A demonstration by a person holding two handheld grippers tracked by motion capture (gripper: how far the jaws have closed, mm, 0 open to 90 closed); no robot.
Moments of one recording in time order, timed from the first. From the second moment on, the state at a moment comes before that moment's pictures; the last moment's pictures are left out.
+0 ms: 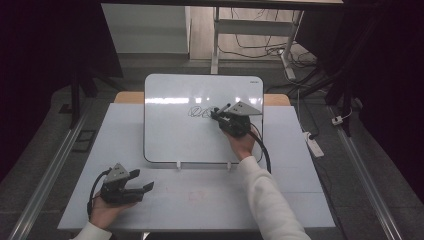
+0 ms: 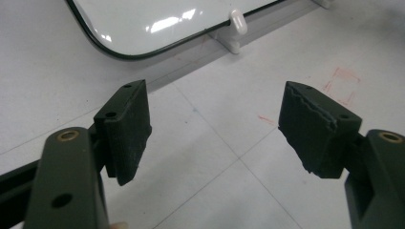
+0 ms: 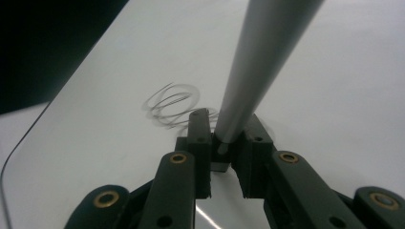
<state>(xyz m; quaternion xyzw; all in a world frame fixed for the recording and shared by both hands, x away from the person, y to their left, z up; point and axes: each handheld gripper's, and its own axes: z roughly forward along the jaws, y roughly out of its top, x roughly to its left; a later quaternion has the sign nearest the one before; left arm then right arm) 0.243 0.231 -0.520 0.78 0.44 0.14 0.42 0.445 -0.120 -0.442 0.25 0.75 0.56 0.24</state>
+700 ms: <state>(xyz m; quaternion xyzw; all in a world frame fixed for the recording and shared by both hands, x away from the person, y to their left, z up) 0.243 0.229 -0.520 0.78 0.43 0.14 0.42 0.446 -0.111 -0.442 0.24 0.76 0.55 0.24</state>
